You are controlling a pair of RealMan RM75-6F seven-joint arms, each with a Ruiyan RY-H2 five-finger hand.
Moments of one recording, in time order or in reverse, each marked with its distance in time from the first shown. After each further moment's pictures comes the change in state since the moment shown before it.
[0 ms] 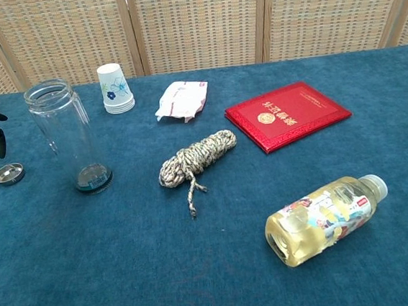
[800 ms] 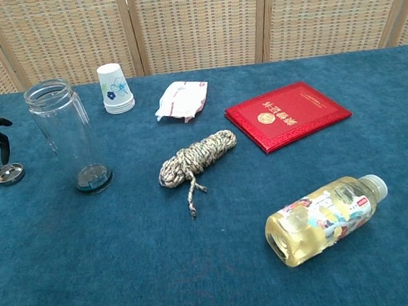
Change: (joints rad) left arm -0.002 -0.031 0.011 0.031 0.010 -0.005 0.018; right arm -0.002 -0.001 0.000 0.002 0.005 0.002 0.001
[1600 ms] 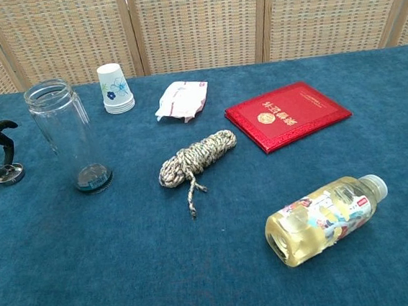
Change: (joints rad) left arm -0.002 -0.056 0.001 0.078 0.036 0.002 -0.030; right arm -0.004 0.001 -0.004 -0.005 -0.014 0.012 -0.004
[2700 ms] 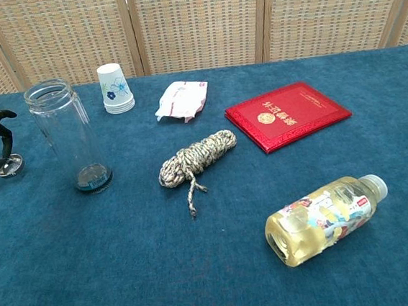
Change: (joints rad) left arm 0.010 0.024 -0.020 -0.032 0.051 0.042 -0.034; right arm -0.001 -0.001 -0.002 -0.002 -0.006 0.002 -0.001
